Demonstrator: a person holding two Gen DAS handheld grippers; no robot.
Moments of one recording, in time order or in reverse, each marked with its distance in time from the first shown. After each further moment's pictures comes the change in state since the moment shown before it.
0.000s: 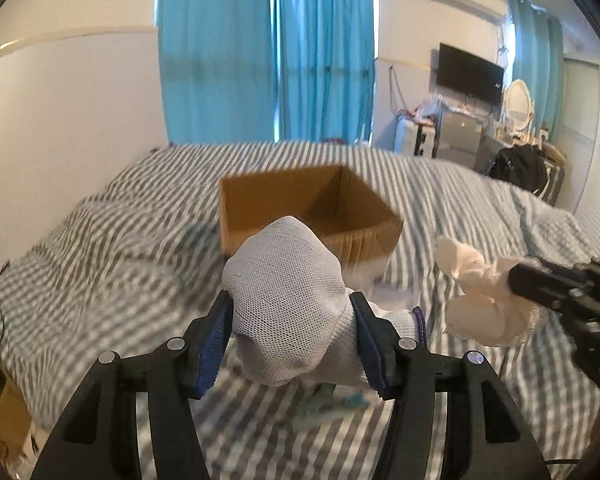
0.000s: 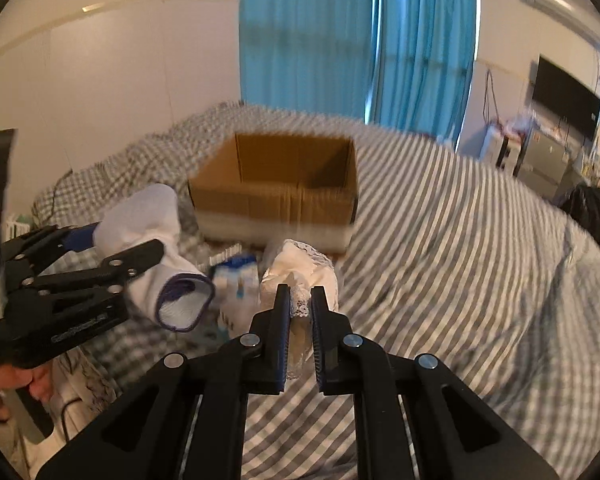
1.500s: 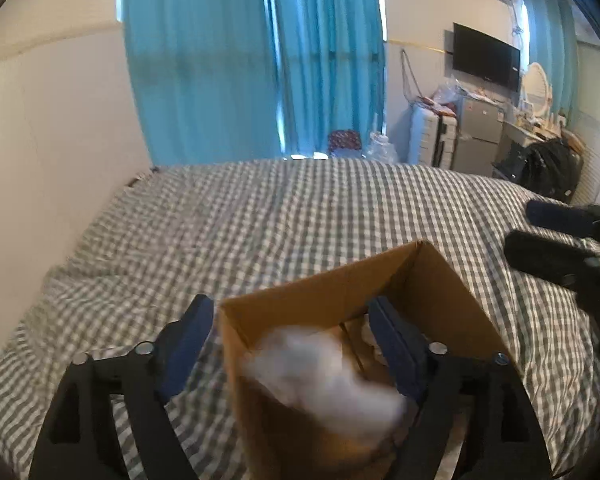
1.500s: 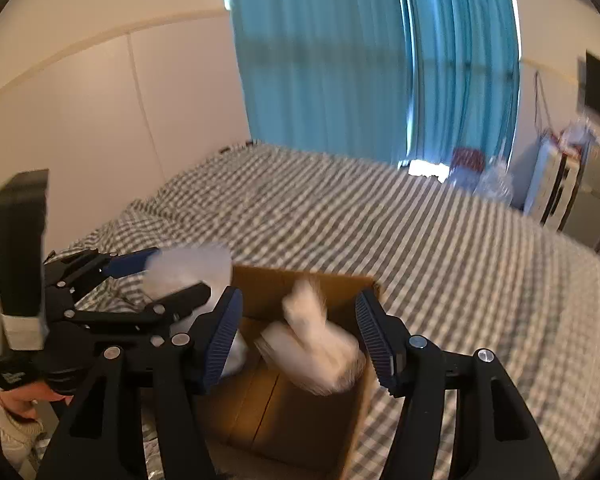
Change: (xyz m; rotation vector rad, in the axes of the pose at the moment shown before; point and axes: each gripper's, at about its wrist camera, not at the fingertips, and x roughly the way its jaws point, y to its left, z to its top) left arm 0.167 0.045 0.141 0.052 0.048 0.058; right arm 0.192 -0.060 0.188 0.020 -0.035 0.182
